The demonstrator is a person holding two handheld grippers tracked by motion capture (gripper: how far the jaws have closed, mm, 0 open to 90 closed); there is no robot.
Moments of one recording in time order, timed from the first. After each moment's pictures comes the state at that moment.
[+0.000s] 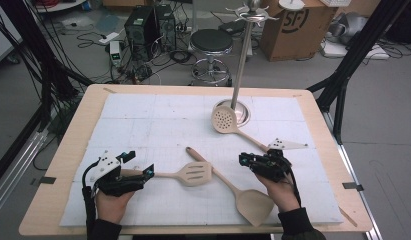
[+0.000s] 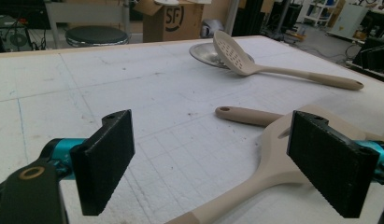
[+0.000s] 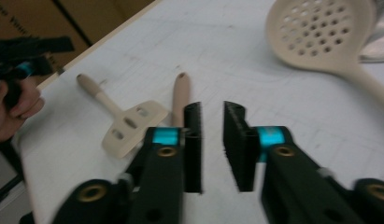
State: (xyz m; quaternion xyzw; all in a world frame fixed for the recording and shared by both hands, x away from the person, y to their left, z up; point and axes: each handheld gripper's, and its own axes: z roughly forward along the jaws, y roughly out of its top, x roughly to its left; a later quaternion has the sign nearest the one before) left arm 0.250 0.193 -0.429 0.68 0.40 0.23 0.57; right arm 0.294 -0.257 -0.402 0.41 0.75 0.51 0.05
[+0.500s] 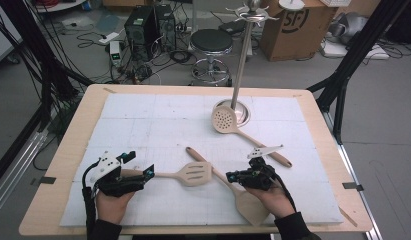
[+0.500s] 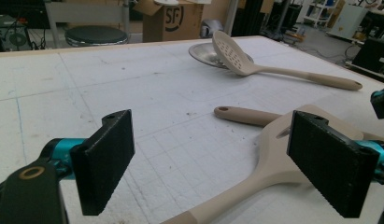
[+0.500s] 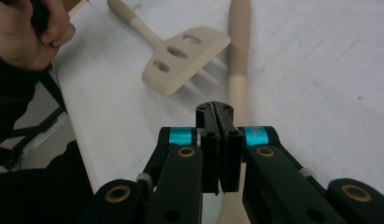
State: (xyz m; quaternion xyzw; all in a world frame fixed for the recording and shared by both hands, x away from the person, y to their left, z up) left arm 0.249 0.194 -0.429 0.68 0.40 0.23 0.57; right arm 0.286 -0.225 -0.418 0.37 0.82 0.43 -0.05
